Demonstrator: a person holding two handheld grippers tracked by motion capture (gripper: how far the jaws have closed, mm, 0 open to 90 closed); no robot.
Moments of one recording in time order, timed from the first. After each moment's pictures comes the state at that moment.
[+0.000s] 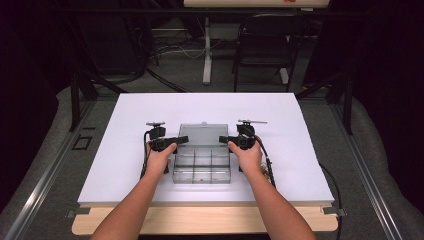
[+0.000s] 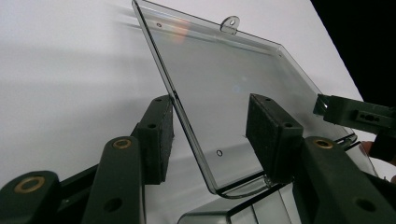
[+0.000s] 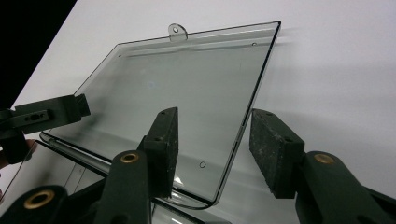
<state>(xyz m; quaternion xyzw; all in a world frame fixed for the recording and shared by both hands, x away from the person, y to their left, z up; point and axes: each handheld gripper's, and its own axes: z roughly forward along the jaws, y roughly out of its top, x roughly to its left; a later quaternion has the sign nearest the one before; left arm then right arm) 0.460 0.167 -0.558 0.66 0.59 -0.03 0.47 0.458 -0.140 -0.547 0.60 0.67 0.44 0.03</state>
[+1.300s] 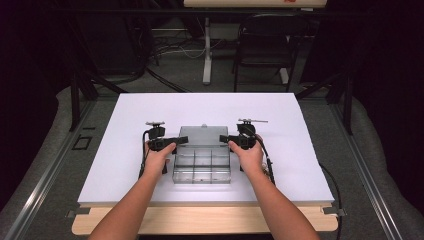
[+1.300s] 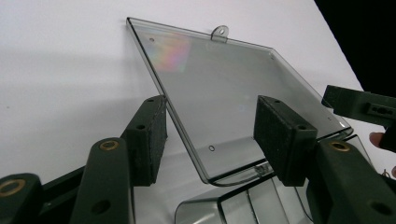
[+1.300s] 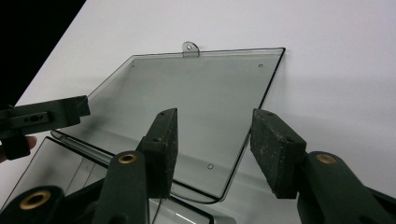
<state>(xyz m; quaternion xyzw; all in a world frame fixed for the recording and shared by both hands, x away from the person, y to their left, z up) 0.455 0.169 -0.549 0.67 0.58 -0.01 0.46 0.454 -0.141 -0.538 0.59 0.67 0.44 0.04</state>
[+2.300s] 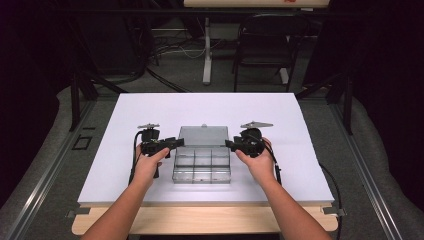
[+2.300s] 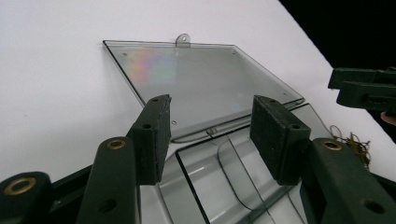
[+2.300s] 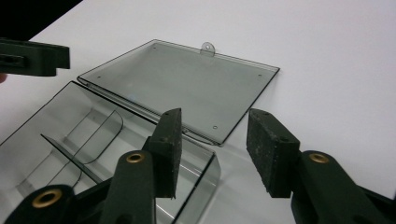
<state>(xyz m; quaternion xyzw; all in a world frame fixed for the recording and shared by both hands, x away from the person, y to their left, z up) 0.421 0.182 -0.523 0.70 0.51 0.02 0.49 0.411 -0.155 -0.509 0.49 0.75 0.43 0.13</state>
